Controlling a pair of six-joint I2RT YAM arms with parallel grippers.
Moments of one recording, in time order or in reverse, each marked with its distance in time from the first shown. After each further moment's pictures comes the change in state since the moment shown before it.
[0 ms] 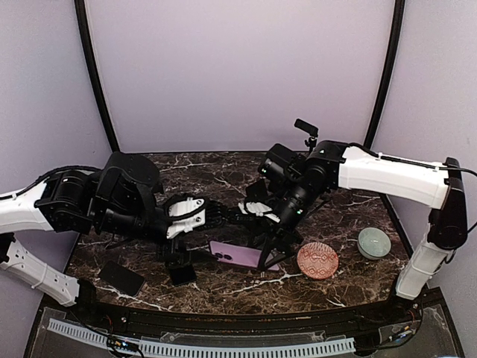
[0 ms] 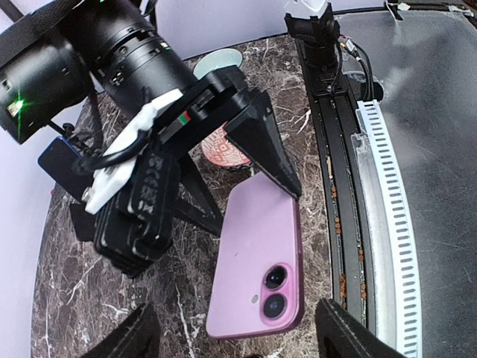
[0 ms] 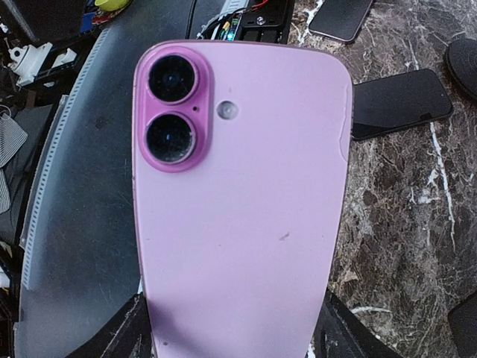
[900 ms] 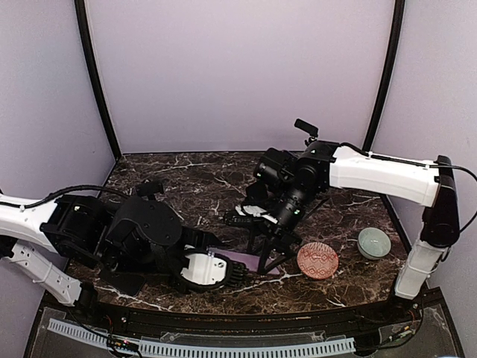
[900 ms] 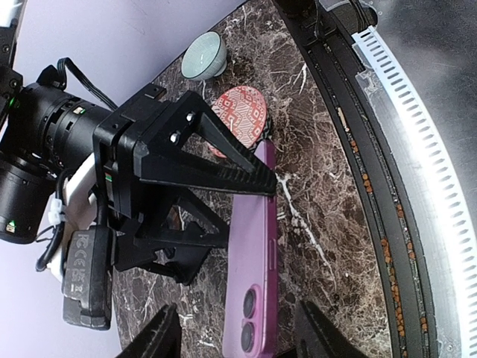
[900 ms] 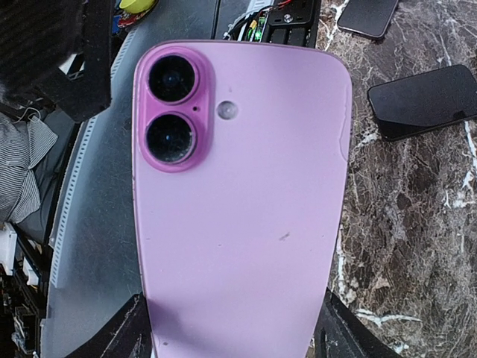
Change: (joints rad) left arm -0.249 0.094 0.010 0.003 -0.347 0.243; right arm -0.002 0.055 0.043 -0.086 -0.088 -0.015
